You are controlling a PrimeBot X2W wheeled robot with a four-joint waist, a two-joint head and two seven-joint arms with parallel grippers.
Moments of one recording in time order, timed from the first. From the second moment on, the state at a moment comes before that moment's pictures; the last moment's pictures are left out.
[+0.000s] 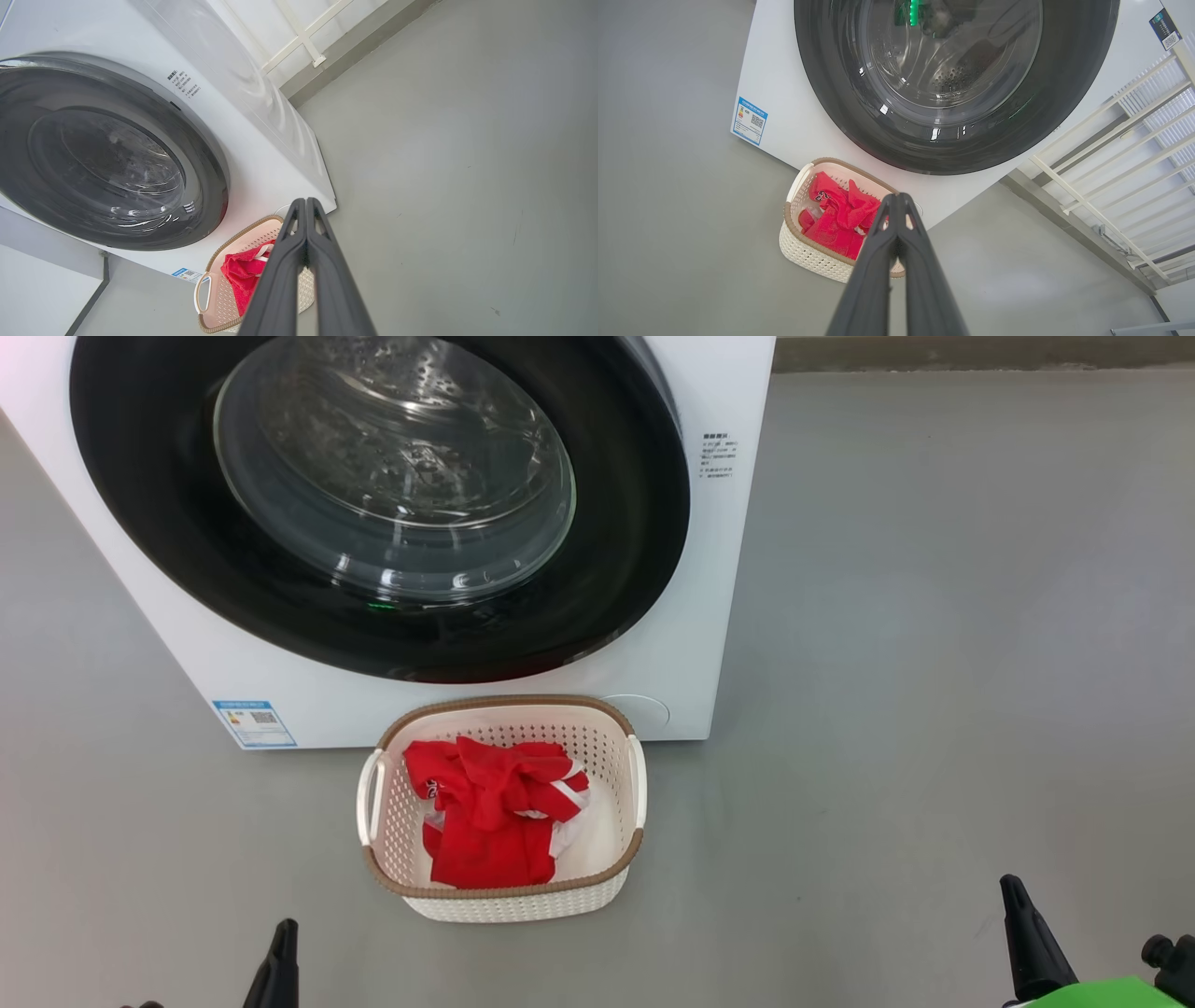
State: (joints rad) left arm 0.05 0.07 0.04 0.26 -0.74 -0.12 -0.13; right arm 0.10 -0.04 -0.12 0.30 0.81 0.13 -0.13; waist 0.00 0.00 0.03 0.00
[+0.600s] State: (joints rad) left arm 0.02 0.06 0.05 0.26 -0.93 -0.12 -0.07; right arm 0.07 -0.04 -0.12 0.30 0.98 0.13 -0.08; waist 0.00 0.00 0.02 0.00
